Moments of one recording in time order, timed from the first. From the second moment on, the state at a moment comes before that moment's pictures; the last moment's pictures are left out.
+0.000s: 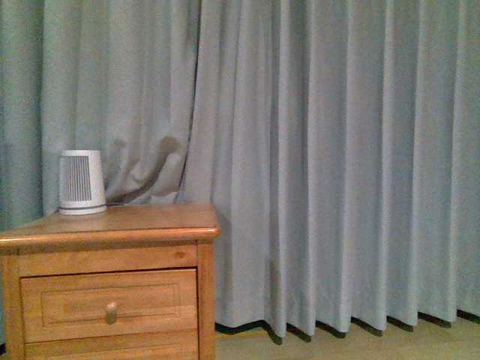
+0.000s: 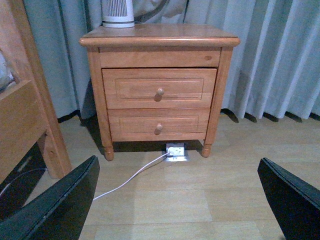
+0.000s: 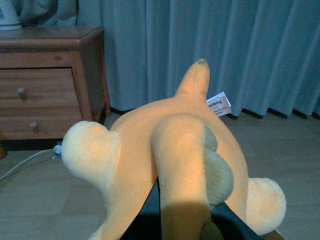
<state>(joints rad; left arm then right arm) 0.00 0.00 0.01 0.00 -0.01 0.00 0.00 0.01 0.01 0.00 -0.01 0.00</state>
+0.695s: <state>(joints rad) 0.00 0.00 0.01 0.00 0.00 0.00 0.00 0.01 0.01 0.00 0.00 0.00</state>
